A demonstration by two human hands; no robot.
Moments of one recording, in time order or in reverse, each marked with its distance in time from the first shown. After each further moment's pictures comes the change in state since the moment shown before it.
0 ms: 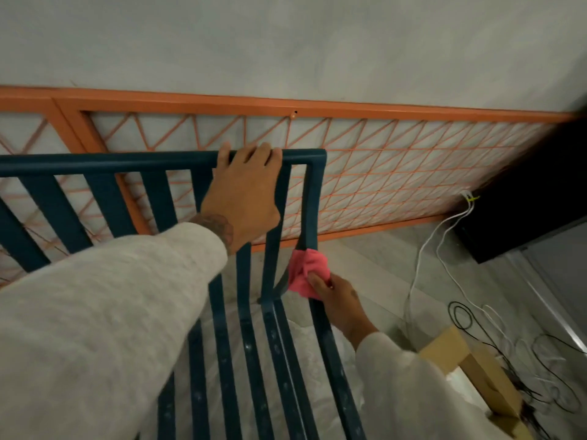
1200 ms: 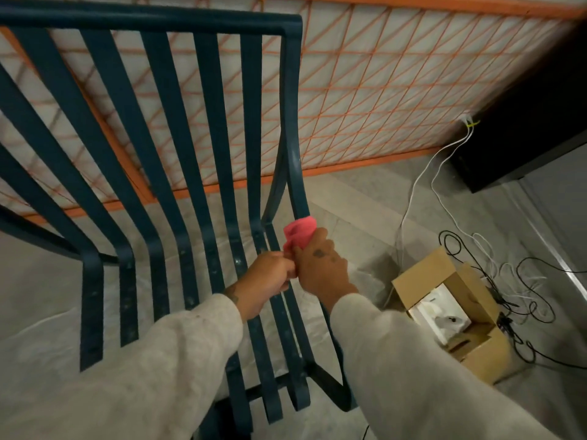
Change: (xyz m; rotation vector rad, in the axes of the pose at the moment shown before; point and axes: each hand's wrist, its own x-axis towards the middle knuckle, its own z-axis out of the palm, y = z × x) left_hand -0.190 0.135 0.140 -1.391 -0.711 -0.870; right_hand -0.091 0.062 0.029 -0.656 0.116 0.101
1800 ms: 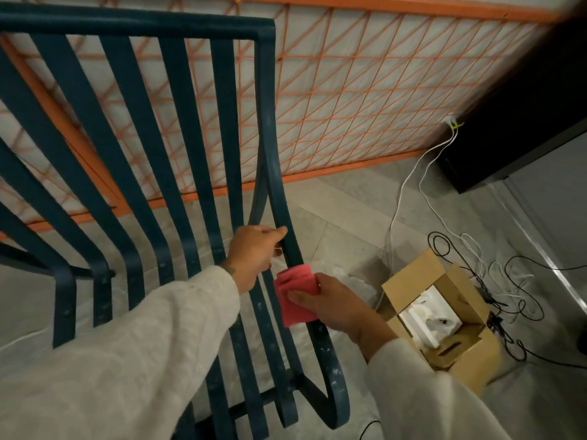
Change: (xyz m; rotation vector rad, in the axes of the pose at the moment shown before) left_hand 0.036 0.036 0.007 0.004 0.210 0.152; right_hand -0.017 0.066 -0.017 0.486 -0.487 0.052
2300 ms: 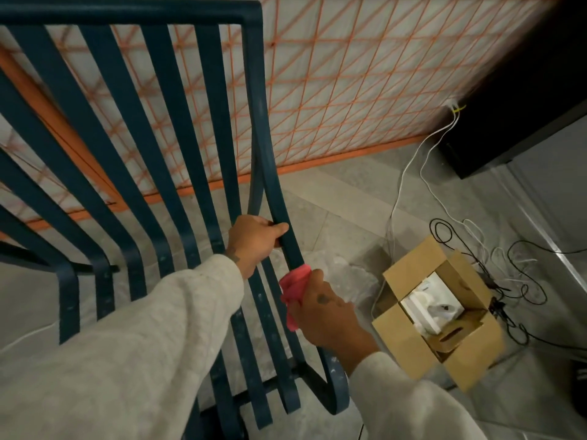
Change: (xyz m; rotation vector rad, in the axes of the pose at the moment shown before) left_hand 0.022 -0.010 0.006 0.105 0.033 0.034; right_hand -0.025 -0.006 0.031 -0.347 0.189 0.081
